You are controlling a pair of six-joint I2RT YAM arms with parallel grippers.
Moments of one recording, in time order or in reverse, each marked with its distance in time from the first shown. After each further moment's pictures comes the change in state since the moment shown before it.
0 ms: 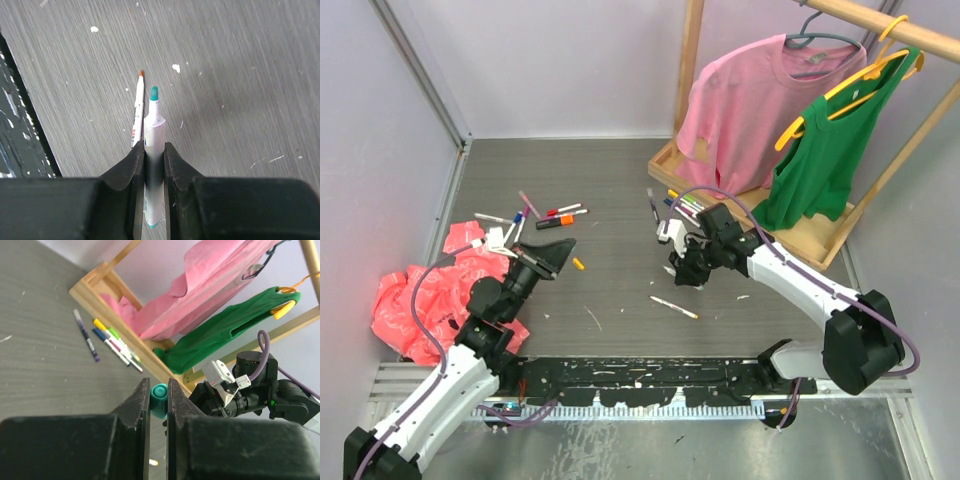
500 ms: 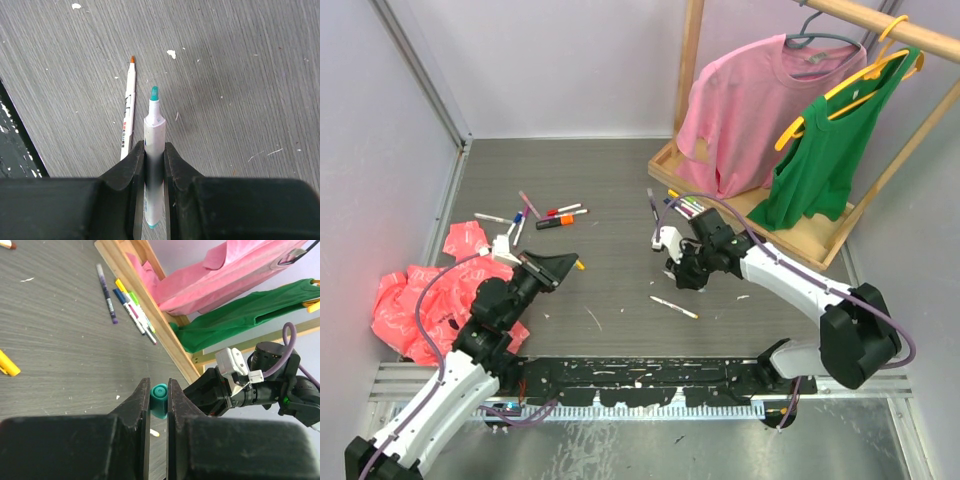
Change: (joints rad) left arm 0.000 -0.081 -0.018 -0.256 0.021 -0.121; right arm 0.039 0.029 -0.022 -0.021 0.114 -0.035
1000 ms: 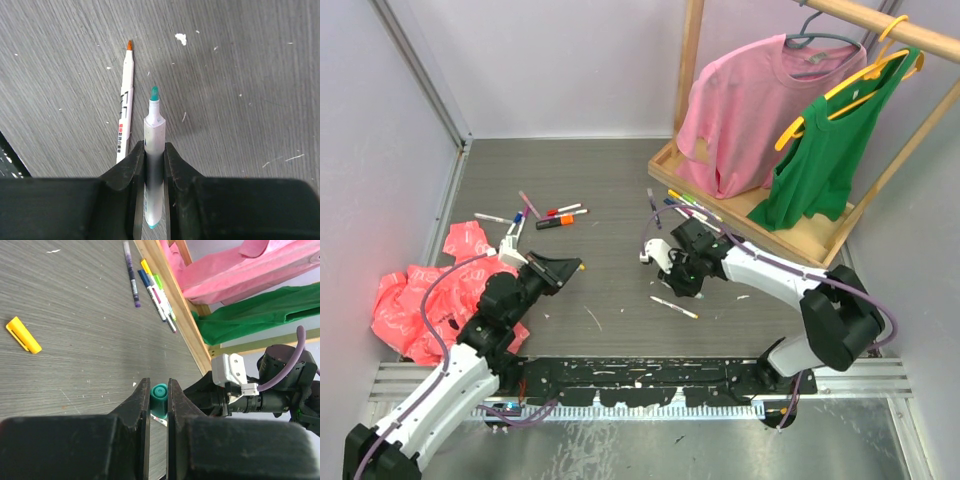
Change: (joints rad) left arm 0.000 0.084 -0.001 -0.051 0.001 -0.027; right arm 0.087 0.101 0.000 0.008 0.125 0.007
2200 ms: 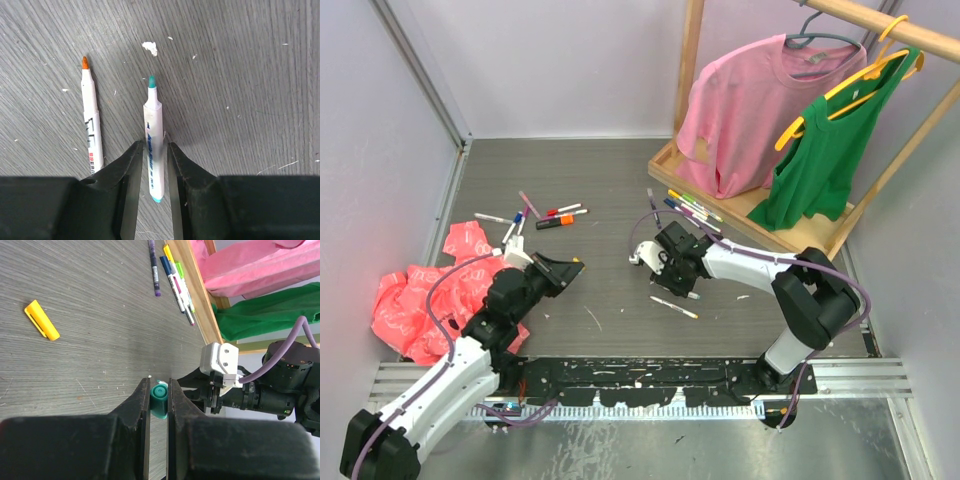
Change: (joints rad) left arm 0.000 0.086 0.000 -0.002 0.004 -0.008; right arm 0.072 0.172 0.043 0.052 0.185 0.063
